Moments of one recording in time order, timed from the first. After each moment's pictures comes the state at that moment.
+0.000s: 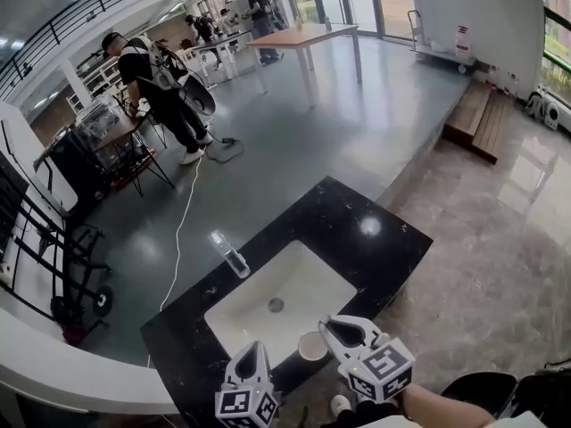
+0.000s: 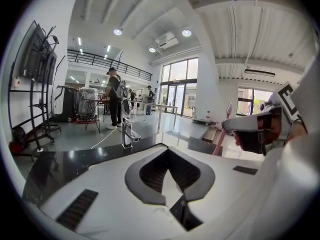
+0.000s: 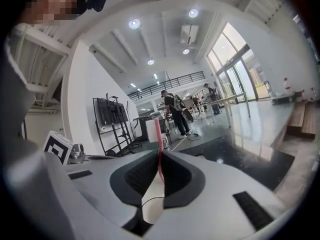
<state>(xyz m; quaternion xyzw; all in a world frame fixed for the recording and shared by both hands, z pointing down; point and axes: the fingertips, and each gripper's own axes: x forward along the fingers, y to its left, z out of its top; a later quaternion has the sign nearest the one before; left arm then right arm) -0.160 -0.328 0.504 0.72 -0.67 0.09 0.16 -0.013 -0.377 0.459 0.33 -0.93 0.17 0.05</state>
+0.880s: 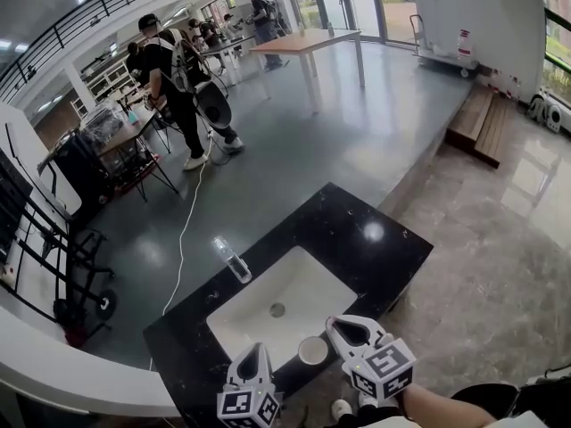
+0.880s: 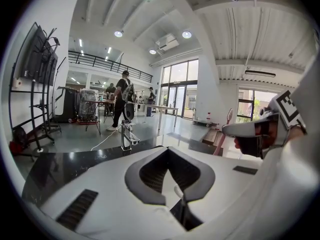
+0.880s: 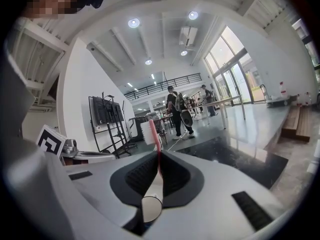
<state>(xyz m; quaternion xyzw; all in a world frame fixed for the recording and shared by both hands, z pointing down) -0.151 -0.334 0.497 0.72 -0.68 0.08 0.16 0.006 -0.391 0.464 0.35 -0.92 0.16 0.05</state>
